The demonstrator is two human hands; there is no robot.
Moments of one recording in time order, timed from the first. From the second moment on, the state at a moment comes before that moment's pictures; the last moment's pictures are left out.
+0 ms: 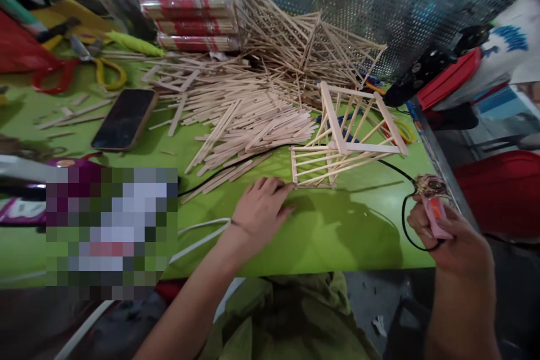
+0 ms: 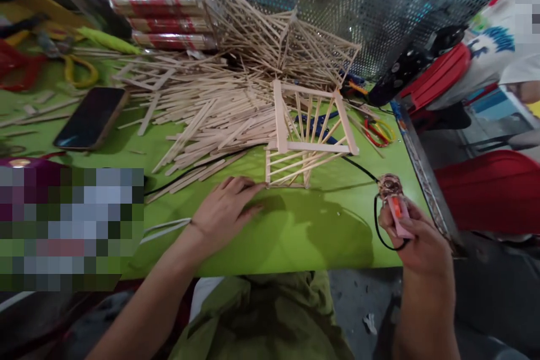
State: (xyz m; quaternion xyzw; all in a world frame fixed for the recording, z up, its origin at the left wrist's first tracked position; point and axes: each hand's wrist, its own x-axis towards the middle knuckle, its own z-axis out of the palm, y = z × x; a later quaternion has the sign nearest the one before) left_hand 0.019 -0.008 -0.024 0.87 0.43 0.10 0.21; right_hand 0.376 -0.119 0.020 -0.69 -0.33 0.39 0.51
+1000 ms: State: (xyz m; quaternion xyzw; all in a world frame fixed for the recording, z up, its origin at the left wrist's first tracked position) left_hand 0.016 -0.004 -0.031 0.89 0.42 0.10 0.16; right_hand 0.368 -0.131 0.017 -0.60 -0.36 0.48 0.53
